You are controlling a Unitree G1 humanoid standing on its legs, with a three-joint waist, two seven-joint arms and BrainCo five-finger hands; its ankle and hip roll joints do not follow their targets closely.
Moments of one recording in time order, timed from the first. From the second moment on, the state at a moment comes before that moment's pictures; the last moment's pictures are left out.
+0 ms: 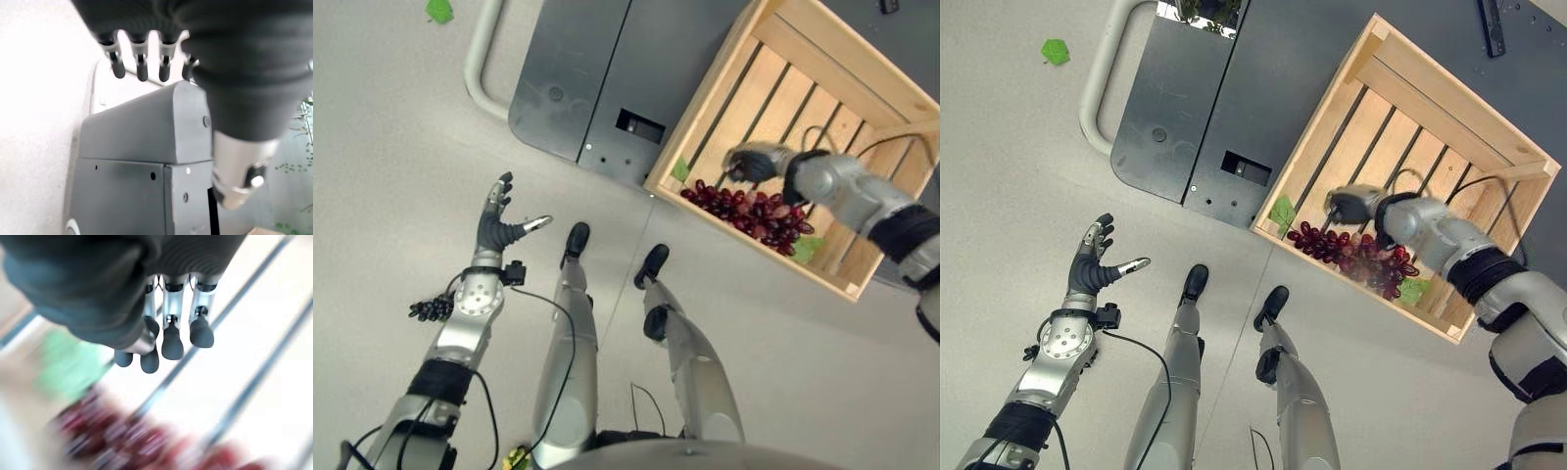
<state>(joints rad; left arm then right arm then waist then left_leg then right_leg) -0.21 0.56 -0.13 0.29 -0.21 -0.28 0.26 -1.18 -1.00 0.95 0.68 -0.16 -0.17 0.18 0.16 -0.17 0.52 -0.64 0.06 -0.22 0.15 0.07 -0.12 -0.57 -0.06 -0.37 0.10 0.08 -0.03</state>
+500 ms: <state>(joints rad) -0.20 0.57 -0.13 0.29 -0.21 -0.28 0.26 -1.31 -1.11 0.96 0.81 -0.12 -0.16 0.11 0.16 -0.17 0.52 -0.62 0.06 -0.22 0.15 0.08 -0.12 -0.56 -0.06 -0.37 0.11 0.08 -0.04</state>
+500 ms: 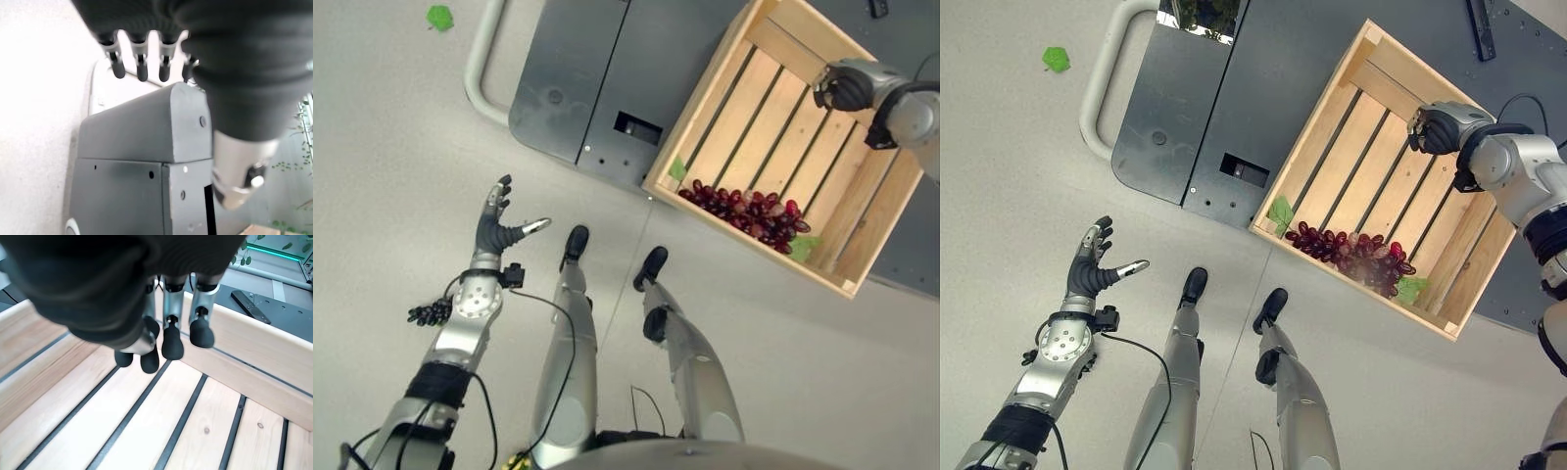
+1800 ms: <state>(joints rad) -0.20 0.57 -0.16 0.29 -0.21 -0.28 0.23 -1.03 -0.99 0.97 0.74 -0.18 -0.15 0.25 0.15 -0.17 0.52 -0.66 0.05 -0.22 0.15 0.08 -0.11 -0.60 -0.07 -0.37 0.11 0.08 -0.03</state>
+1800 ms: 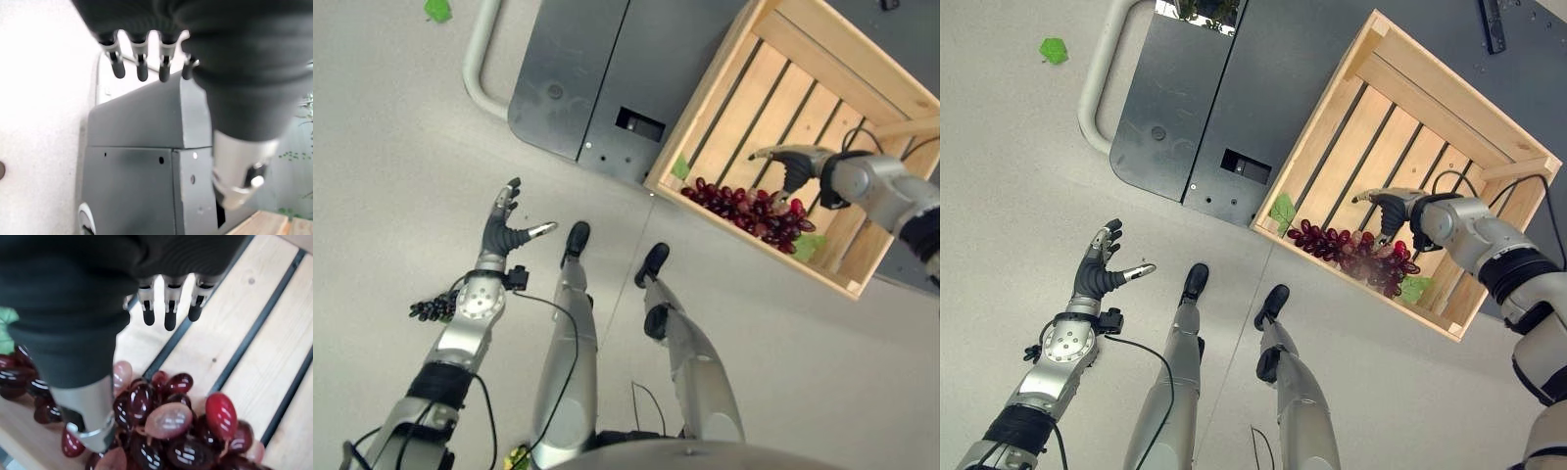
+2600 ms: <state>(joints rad) -0.21 0.57 -0.18 0.29 -0.21 -0.27 0.23 -0.87 -0.91 0.78 0.76 -0.25 -0.13 0.22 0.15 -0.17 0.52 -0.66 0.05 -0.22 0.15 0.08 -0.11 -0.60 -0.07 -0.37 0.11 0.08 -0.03</state>
